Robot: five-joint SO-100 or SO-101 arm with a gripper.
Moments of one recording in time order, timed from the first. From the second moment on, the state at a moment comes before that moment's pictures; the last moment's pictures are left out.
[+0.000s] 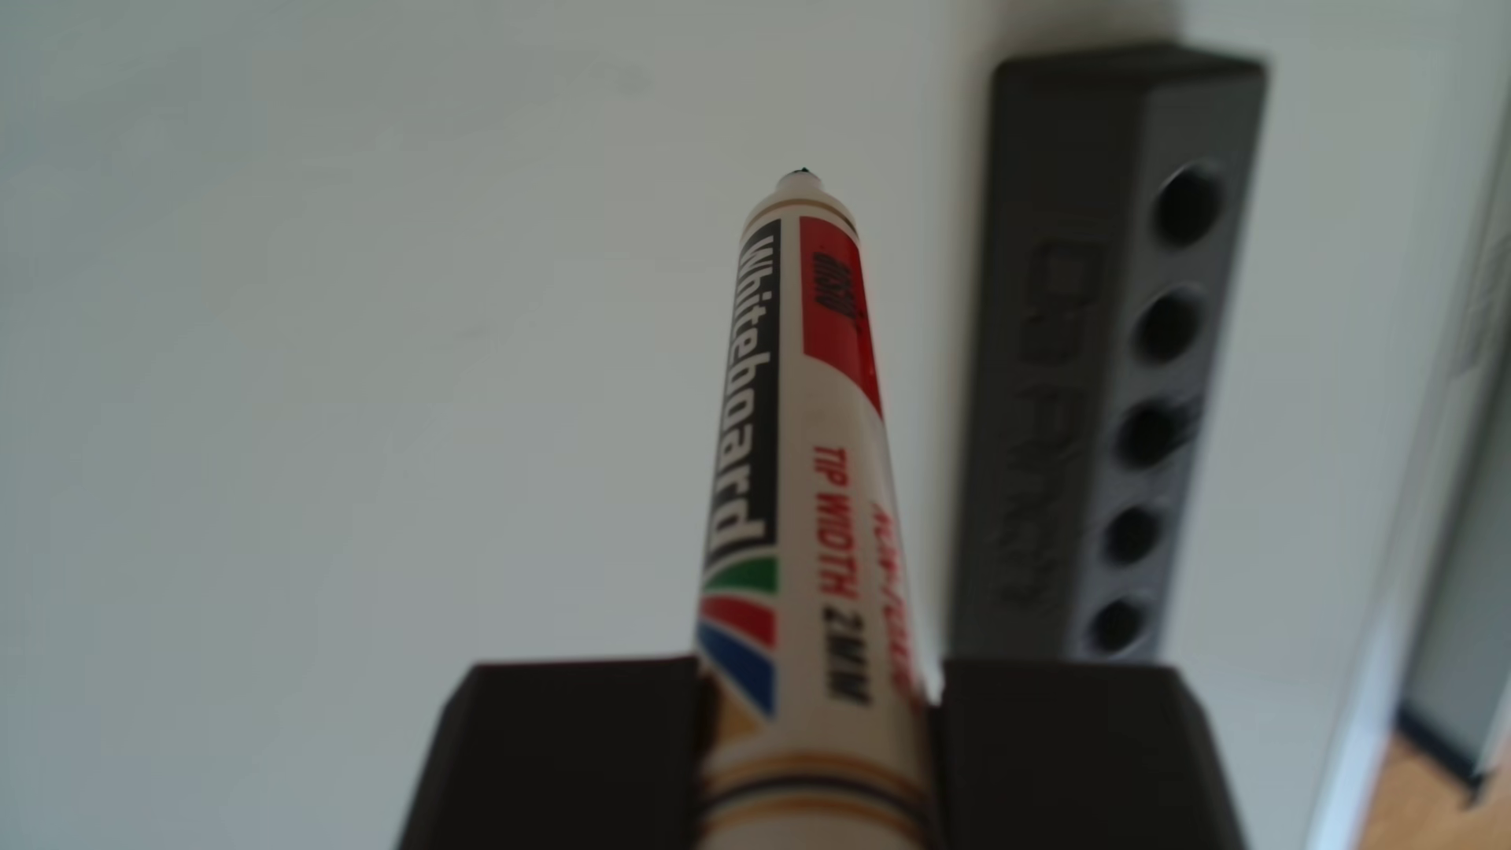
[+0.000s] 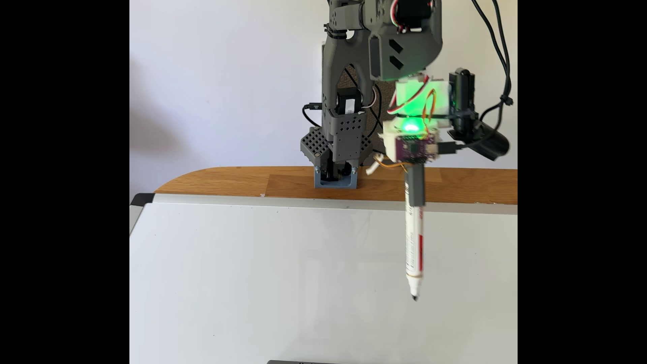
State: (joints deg) arm -14.6 91.9 68.8 92.0 -72.5
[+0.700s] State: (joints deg) arm -14.5 81.7 68.8 87.9 -69.5
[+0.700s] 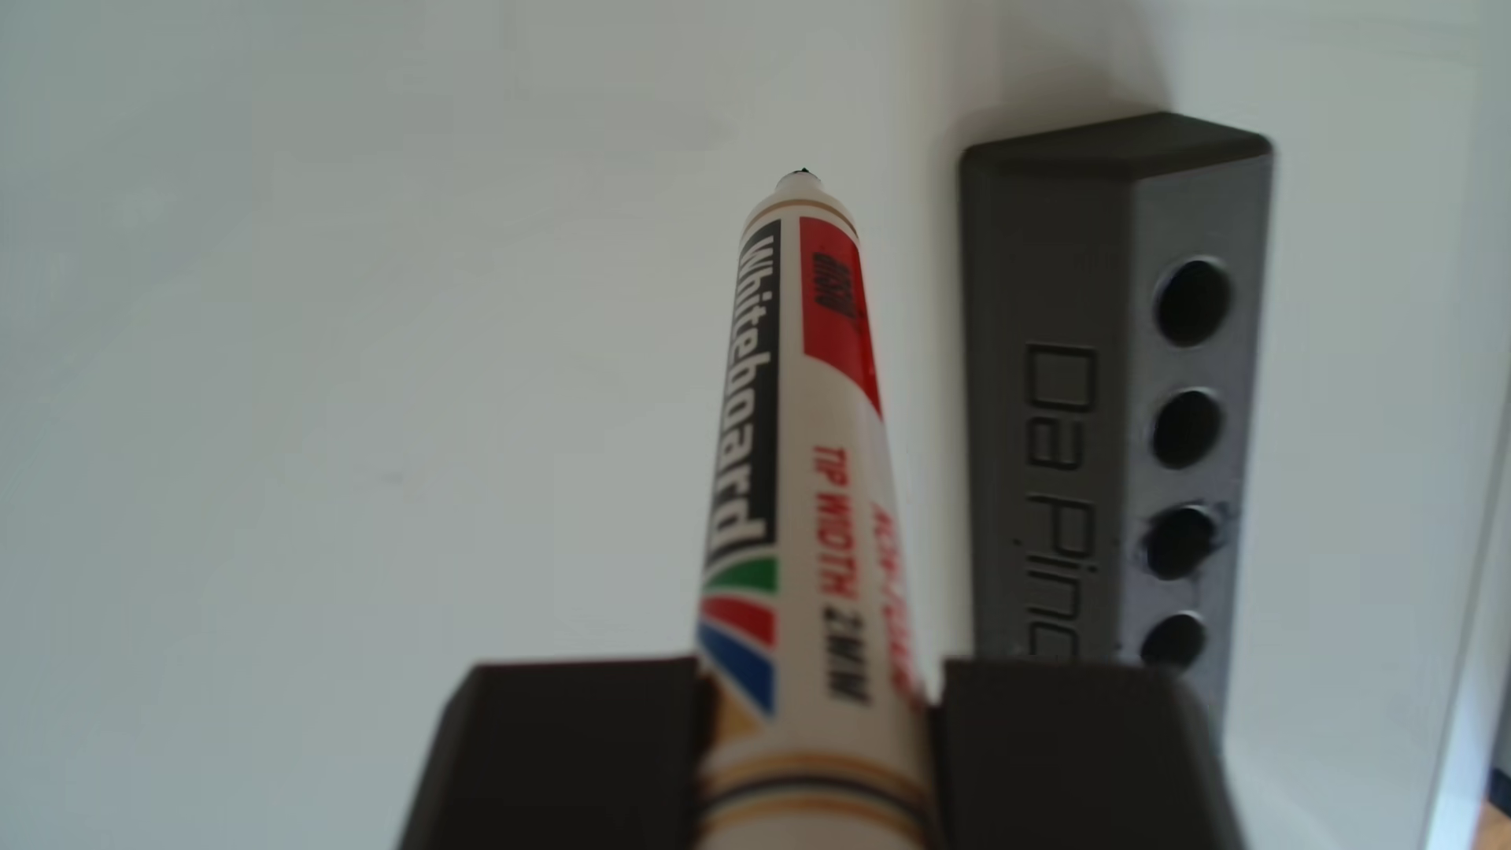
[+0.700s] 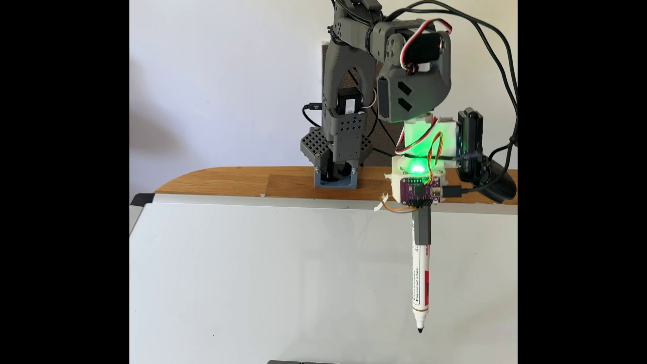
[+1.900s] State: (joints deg) arm -12.6 78.7 68.8 87.1 -69.3
